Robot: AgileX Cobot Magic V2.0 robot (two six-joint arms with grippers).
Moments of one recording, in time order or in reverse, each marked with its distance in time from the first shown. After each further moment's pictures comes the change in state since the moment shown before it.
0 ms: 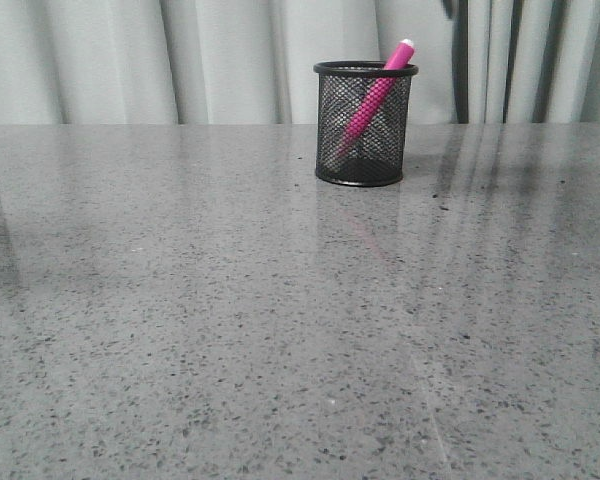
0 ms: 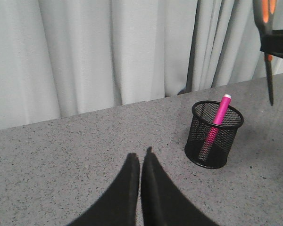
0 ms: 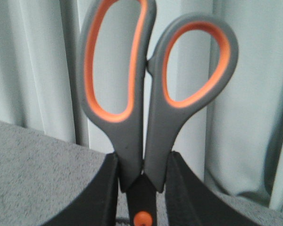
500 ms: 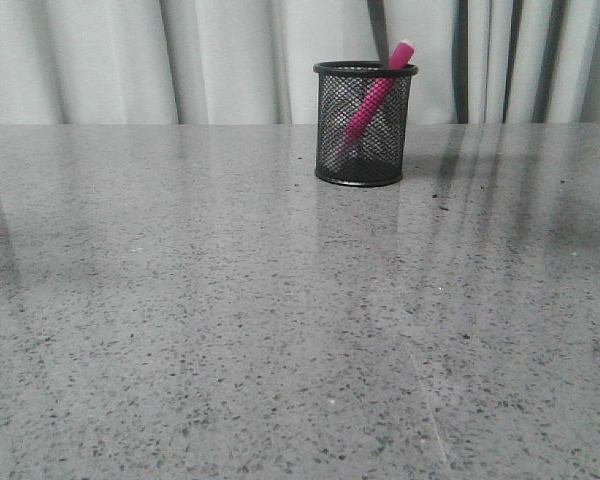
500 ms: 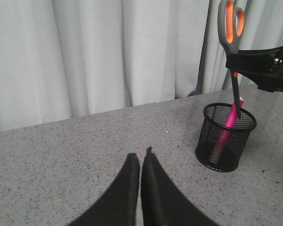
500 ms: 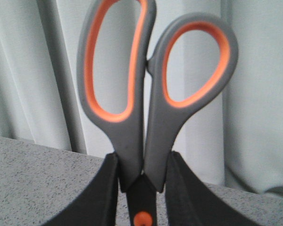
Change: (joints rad) left arm 0.000 0.000 0.000 0.000 -0.038 0.002; right arm 0.012 0.218 -0.086 -0.103 -0.129 0.215
